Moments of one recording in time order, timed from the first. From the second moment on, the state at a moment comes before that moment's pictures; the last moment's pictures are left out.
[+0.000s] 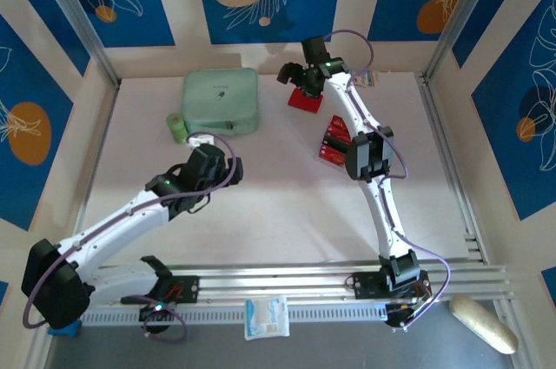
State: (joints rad) left arm -0.68 1.12 0.82 -0.49 -0.36 -0.63; right arm 0.32 2.61 2.67 -0.96 -0.16 0.67
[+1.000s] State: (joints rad) left arm -0.68 1.12 0.82 -0.41 -0.25 -0.63; right arm 0.37 2.73 2.62 -0.89 -0.09 0.77
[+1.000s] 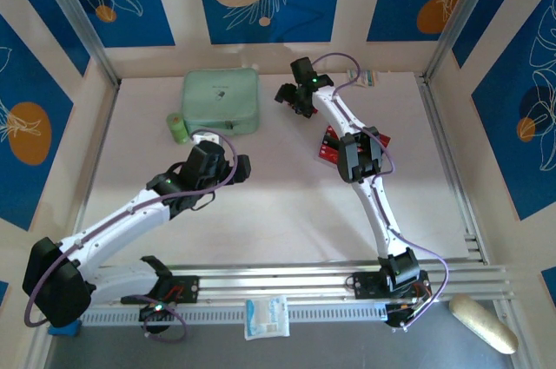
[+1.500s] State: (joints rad) left arm -0.68 1.18 0.82 -0.38 -0.23 -0.63; right arm 0.40 2.58 2.50 -0.92 -0.10 0.68
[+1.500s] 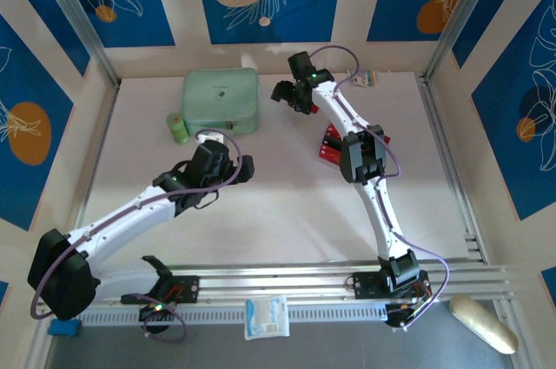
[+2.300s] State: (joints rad) left arm -0.68 1.22 0.85 -0.38 -0.21 -0.63; right arm 0.47 2.06 1.55 -0.68 0.02 0.66
